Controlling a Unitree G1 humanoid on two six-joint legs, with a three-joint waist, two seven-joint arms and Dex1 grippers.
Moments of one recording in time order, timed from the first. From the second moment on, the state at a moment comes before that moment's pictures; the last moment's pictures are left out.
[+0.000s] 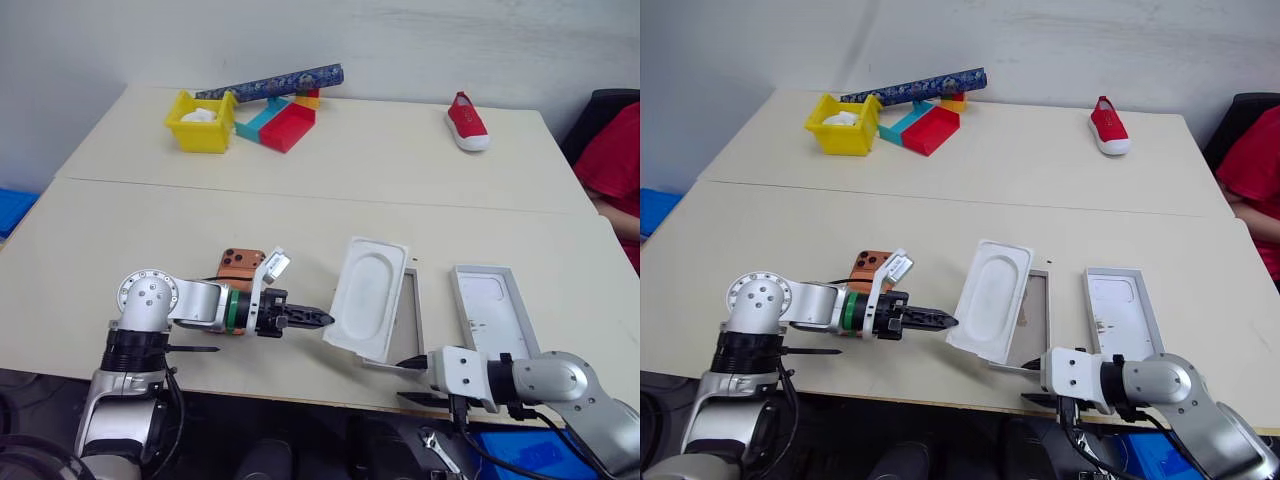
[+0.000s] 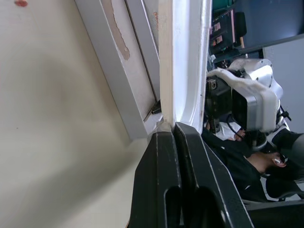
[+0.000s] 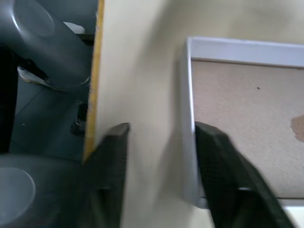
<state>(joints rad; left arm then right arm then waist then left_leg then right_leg) -0.59 0.43 0.07 0.09 -1.41 1.61 -0.16 0.20 -0.93 0.06 -0.59 0.20 0.25 1.02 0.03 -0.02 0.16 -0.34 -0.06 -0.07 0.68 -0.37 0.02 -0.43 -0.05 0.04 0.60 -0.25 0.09</state>
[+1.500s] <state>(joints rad) -0.70 0.46 -0.25 0.18 -1.87 1.45 0.14 0.51 -0.90 -0.67 -0.95 0.81 0.68 0.86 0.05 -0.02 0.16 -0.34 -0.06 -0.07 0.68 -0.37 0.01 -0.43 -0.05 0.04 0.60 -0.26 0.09</state>
